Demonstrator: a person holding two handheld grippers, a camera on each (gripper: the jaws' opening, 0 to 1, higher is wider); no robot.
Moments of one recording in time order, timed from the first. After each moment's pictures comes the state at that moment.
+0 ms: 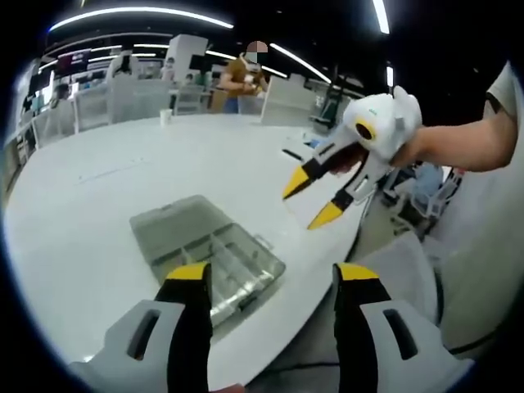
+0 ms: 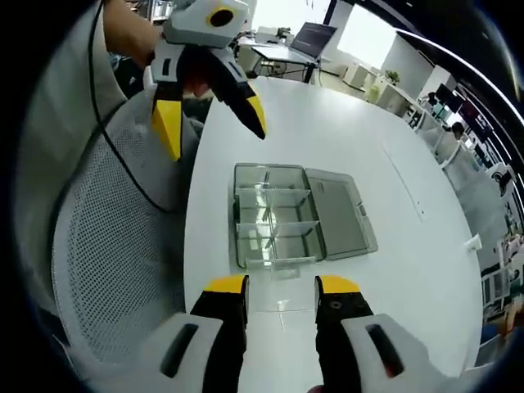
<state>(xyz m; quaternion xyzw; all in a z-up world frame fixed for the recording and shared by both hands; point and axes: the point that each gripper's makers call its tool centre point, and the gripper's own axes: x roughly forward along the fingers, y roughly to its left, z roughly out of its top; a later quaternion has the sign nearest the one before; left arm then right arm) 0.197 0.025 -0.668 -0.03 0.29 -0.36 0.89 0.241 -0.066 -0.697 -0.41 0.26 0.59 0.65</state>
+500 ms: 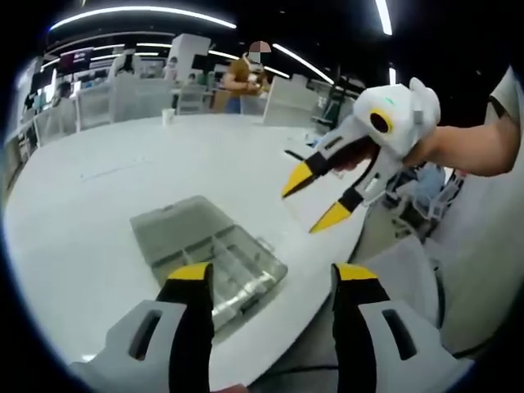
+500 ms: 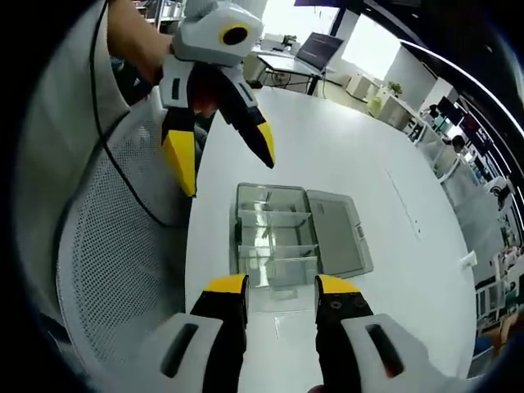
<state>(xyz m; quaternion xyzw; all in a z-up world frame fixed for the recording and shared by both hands) 0.204 0.025 -0.668 -0.04 0.29 -0.35 0.89 0.235 -0.045 -0.680 -0.42 0.23 0.60 0.65</state>
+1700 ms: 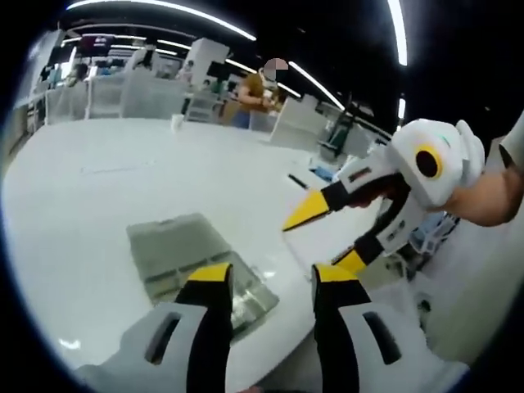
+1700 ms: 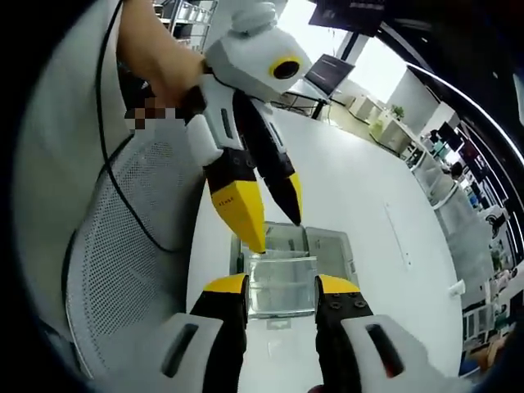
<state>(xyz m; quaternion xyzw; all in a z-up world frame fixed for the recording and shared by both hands) 0.228 0.019 -0.639 -0.13 0.27 -0.33 0.90 0.219 -0.012 -0.650 -0.43 0.18 0.61 0.64</state>
